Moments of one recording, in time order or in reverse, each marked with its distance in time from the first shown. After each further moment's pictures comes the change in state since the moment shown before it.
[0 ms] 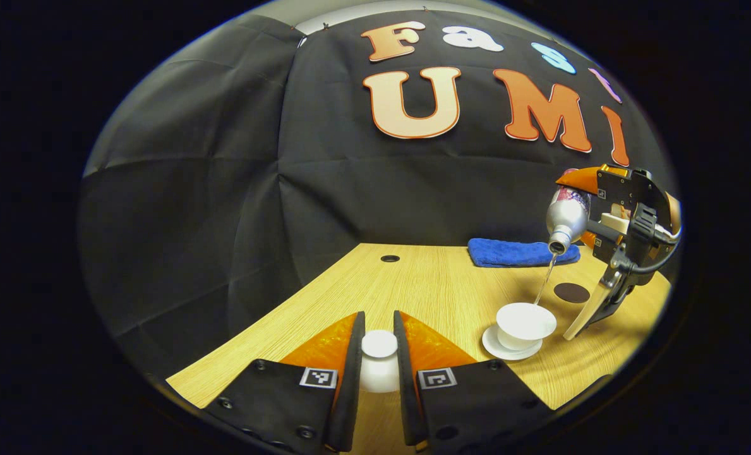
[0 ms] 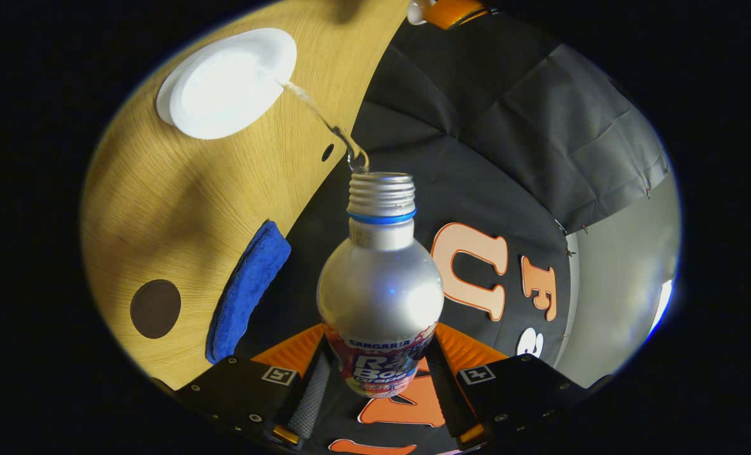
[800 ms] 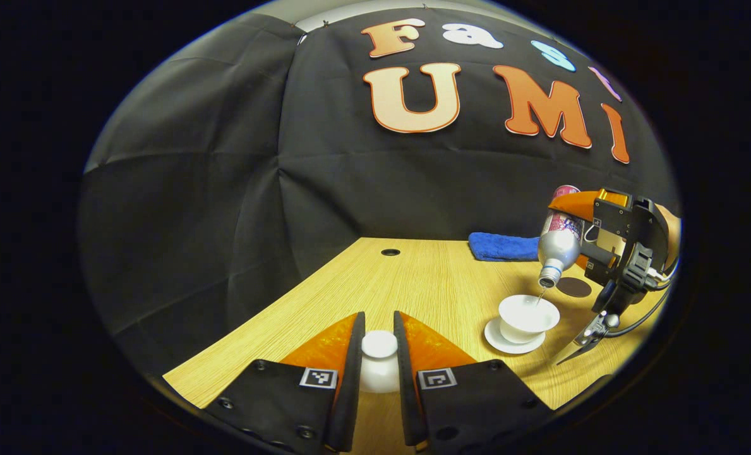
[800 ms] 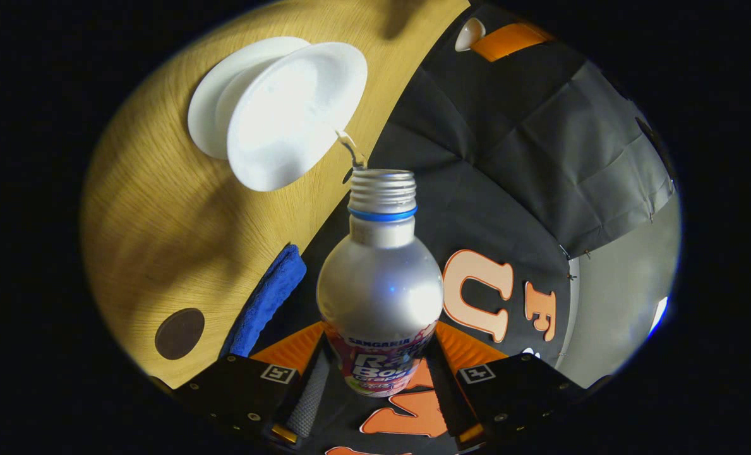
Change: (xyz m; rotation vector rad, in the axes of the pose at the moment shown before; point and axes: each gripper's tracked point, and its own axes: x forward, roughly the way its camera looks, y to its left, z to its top) left arm -0.001 0.000 -0.008 0.000 0.013 0.001; right arm -0.005 0.030 0.034 -0.028 -0.067 0.022
